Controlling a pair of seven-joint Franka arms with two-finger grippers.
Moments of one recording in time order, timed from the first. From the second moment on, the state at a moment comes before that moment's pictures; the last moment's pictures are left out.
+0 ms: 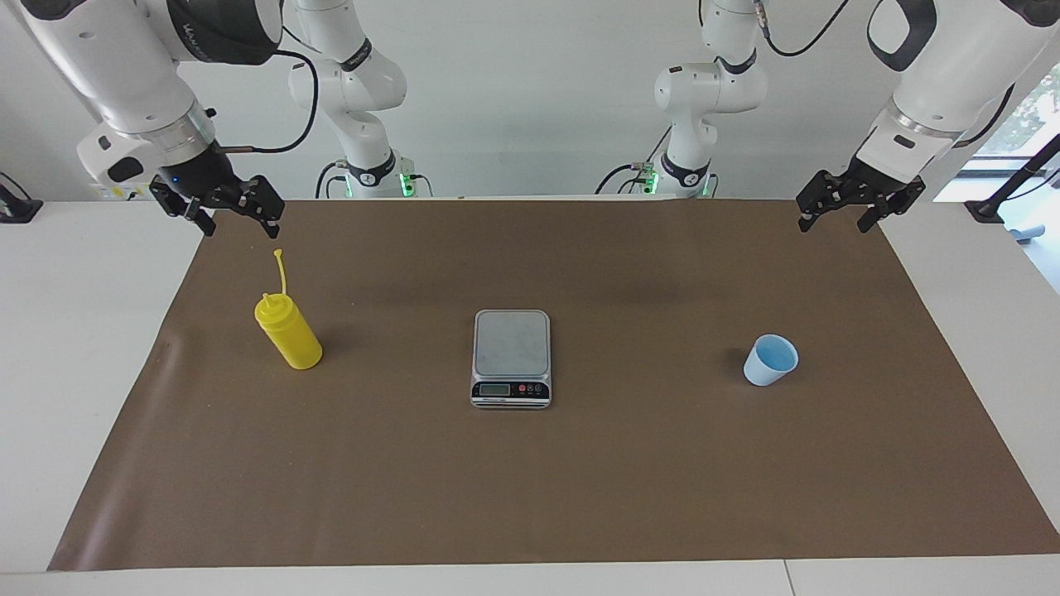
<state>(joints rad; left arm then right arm) -0.05 -0.02 0.01 -1.60 -0.02 1.54 0.05 0.02 0.02 -0.08 -1.57 0.01 1.53 0.03</state>
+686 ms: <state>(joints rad) -0.05 -0.01 0.00 -1.57 -0.02 1.52 0.05 0.02 0.02 -0.08 -1.57 0.01 1.53 0.03</state>
